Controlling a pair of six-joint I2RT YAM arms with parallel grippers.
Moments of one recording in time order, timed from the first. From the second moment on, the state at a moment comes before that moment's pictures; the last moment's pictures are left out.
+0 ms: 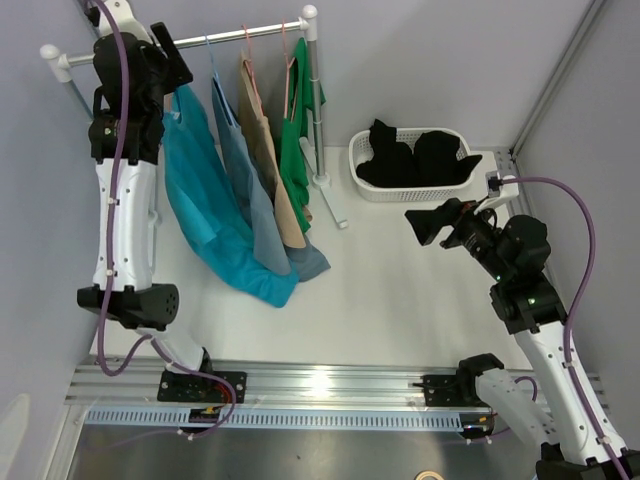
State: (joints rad) left arm -0.06 1.68 2.27 -0.62 -0.28 -0.20; right arm 0.26 0.73 0.91 -0.22 -0.27 0.42
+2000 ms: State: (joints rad) left arm -0.12 1.75 2.35 -0.65 -0.28 -0.21; right arm 0.26 0.83 0.89 -0.14 -0.38 0.47
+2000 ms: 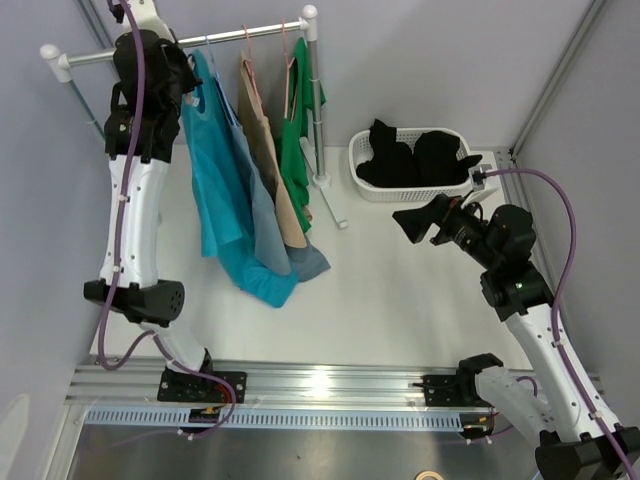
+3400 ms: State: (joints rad) left arm -0.56 1.54 2.05 -0.82 -1.02 -0.28; right arm 1.09 1.41 1.32 -0.05 -0.40 0.02
